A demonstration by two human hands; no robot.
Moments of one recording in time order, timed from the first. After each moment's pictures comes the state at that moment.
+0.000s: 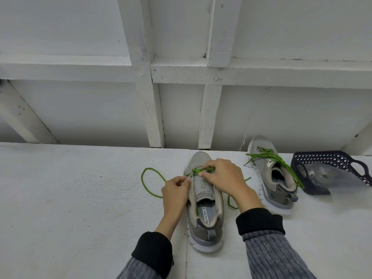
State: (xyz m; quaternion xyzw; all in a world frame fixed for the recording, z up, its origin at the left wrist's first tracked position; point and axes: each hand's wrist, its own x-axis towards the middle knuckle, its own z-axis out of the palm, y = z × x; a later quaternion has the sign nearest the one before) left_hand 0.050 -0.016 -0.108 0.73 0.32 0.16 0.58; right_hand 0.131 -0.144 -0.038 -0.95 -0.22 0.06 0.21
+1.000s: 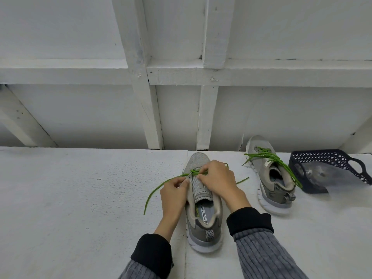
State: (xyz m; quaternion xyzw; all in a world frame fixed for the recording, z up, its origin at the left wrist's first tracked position) left_hand 0.050 -0.017 -0.112 0.72 0.31 0.17 0.59; right_hand 0.125 -0.131 -0.041 -0.95 -0.18 0.10 0.23
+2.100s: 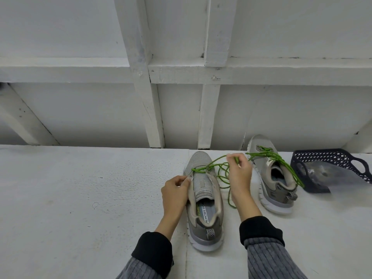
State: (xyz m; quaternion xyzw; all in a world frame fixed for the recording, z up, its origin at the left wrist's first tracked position) left_hand 0.049 -0.019 -0.107 0.72 0.33 0.16 0.59; right_hand 0.133 -0.155 -0.063 -0.72 0.04 -0.06 0.69
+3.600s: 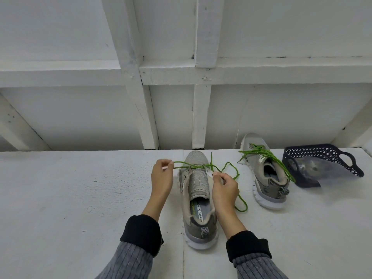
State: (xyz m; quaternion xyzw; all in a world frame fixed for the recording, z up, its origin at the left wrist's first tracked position) left_hand 0.073 0.011 -0.080 0.72 0.30 0.17 0.60; right_hand 0.091 -0.142 -0.086 -0.76 0.12 -0.04 0.64
